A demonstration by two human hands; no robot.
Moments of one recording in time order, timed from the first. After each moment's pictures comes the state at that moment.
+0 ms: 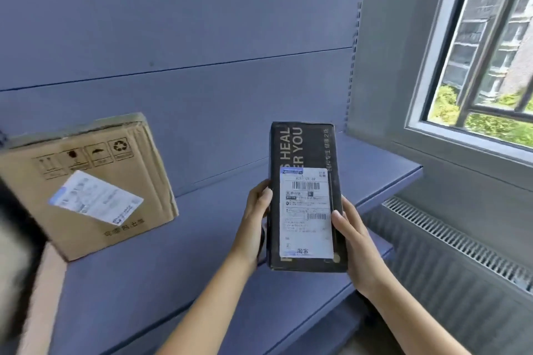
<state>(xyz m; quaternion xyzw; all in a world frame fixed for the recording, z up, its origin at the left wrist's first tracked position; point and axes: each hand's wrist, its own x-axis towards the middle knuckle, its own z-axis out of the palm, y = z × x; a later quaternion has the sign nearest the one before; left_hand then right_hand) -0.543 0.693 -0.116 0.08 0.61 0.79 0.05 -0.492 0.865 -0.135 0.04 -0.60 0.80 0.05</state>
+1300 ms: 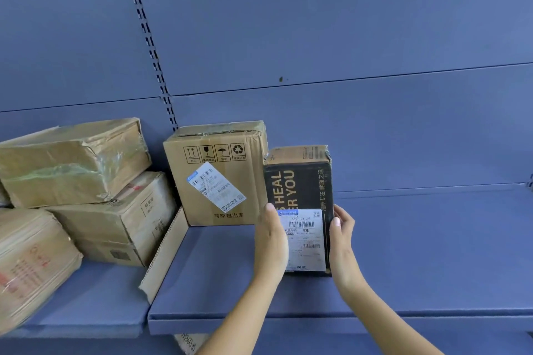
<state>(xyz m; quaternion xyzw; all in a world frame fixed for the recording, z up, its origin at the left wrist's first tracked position) -0.568 0.629 -0.116 -0.21 0.71 0.63 -0.23 -0.610 0.738 -0.149 0.16 -0.65 0.74 -0.07</state>
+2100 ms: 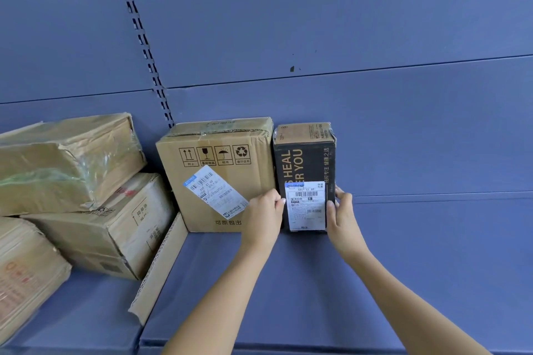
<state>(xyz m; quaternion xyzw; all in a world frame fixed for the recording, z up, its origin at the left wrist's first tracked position) -0.641 0.553 -0.119 -0.17 0.91 0.24 -0.28 -0.712 0.700 -0.162 0.21 -0.76 0.62 0.00</state>
